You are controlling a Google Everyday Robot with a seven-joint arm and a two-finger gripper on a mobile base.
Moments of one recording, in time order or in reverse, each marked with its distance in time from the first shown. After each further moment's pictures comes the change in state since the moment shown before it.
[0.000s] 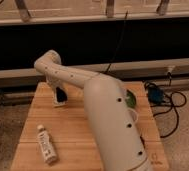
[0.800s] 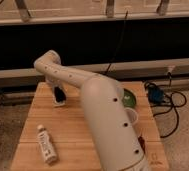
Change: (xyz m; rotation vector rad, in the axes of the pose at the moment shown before) arm 0.006 -0.004 0.006 0.007 -0.001 -0.029
